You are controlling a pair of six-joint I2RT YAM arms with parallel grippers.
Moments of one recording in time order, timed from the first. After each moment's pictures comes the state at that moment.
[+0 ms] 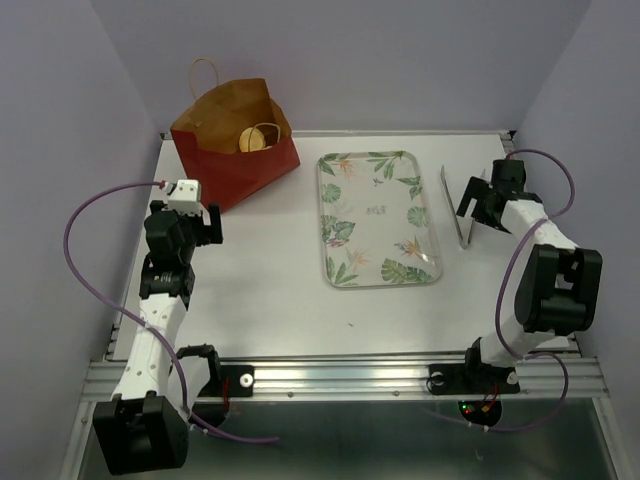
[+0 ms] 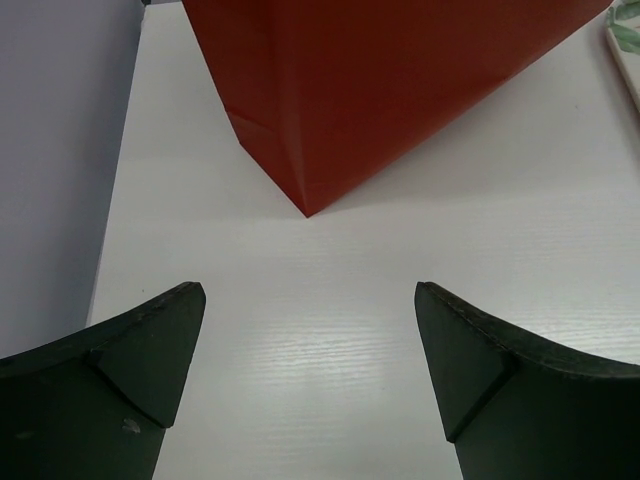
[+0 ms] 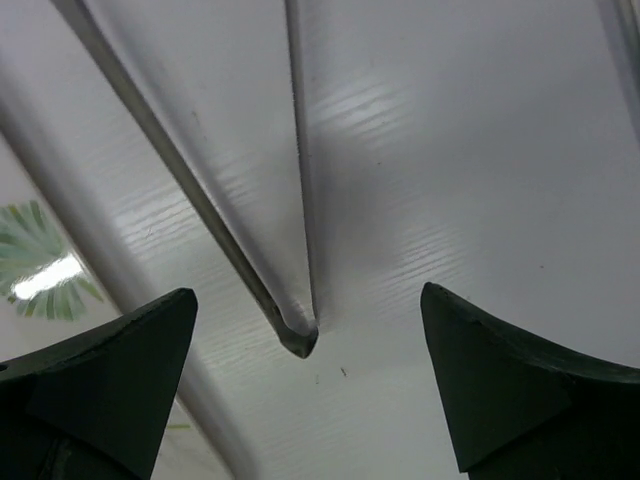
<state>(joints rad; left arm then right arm) 0.08 0.86 0.60 -0.03 0.06 0.12 -0.15 1.60 1.13 -0.41 0.21 0.26</state>
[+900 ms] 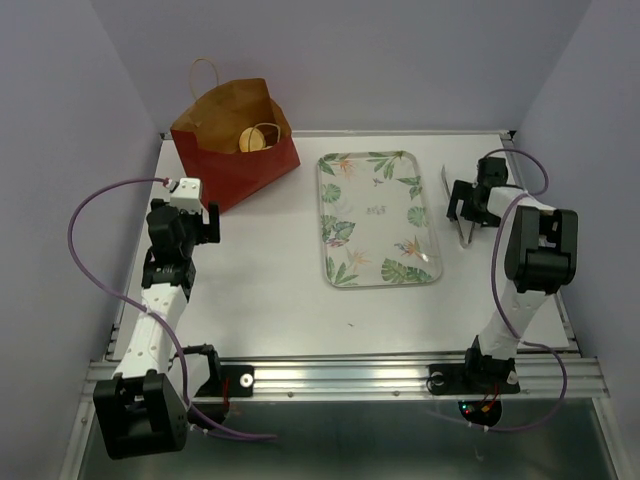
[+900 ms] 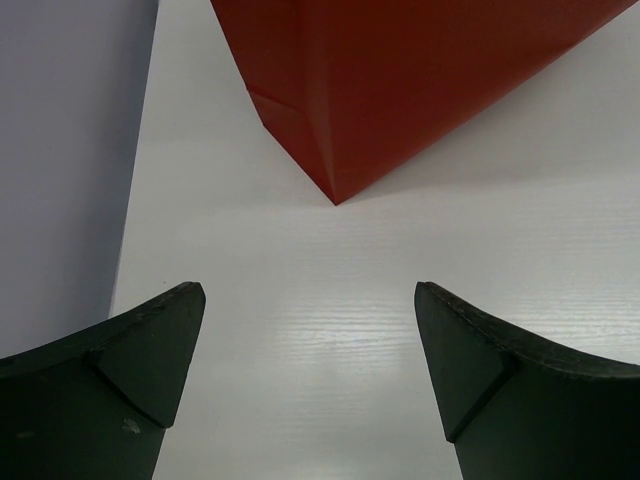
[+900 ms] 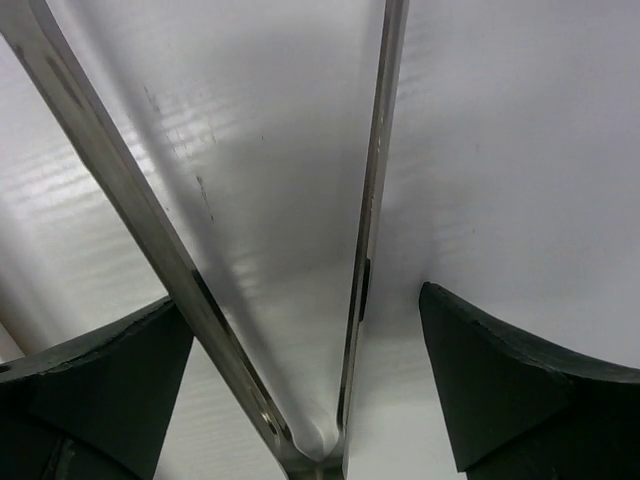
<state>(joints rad) 0.09 0.95 0.60 0.01 0.03 0.17 -0.14 1.92 1.25 -0.35 0.11 0.13</state>
